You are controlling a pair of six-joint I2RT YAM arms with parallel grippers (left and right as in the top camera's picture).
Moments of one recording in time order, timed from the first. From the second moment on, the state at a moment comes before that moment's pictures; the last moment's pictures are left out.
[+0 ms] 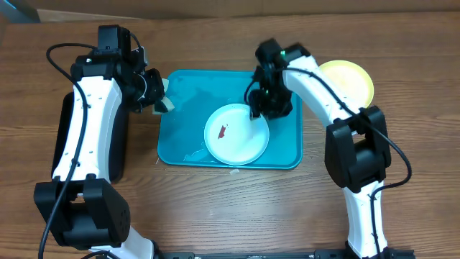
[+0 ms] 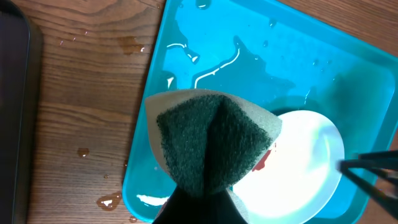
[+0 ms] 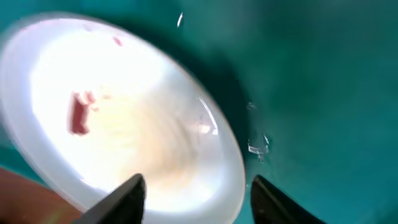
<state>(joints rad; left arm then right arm) 0.04 1.77 1.61 -1.10 0.22 -0.26 0.41 2.27 1.96 -1.27 -0.29 0.26</state>
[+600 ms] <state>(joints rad) 0.04 1.77 1.61 -1.10 0.22 -0.26 0.43 2.27 1.85 -1.31 -0.17 0.60</state>
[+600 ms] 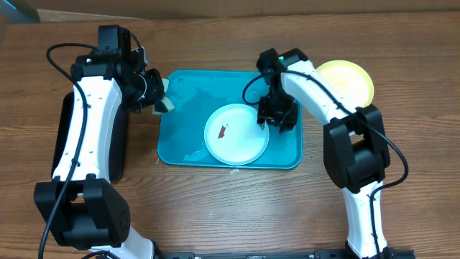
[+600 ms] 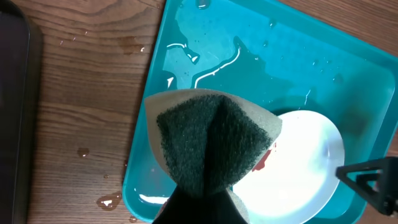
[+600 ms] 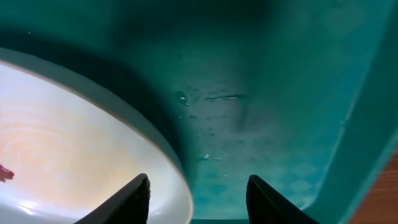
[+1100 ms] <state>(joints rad) 0.04 1.77 1.61 -1.10 0.22 -0.26 0.50 2.27 1.79 -1.27 -0.12 0.72</state>
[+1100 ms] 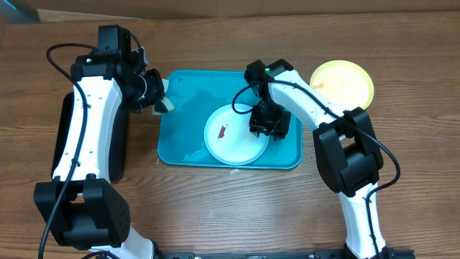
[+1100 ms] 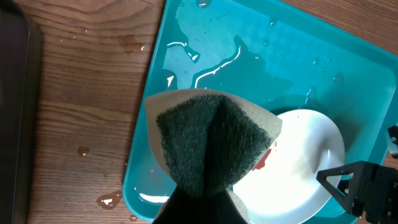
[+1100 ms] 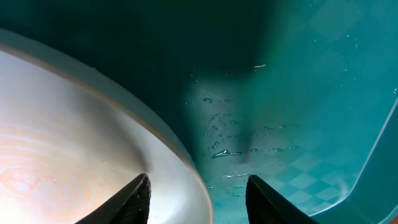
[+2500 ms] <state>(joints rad) -0.08 1.77 1.50 -0.94 0.36 -0.17 0.49 2.25 1.71 -0.96 -0.28 0.40</state>
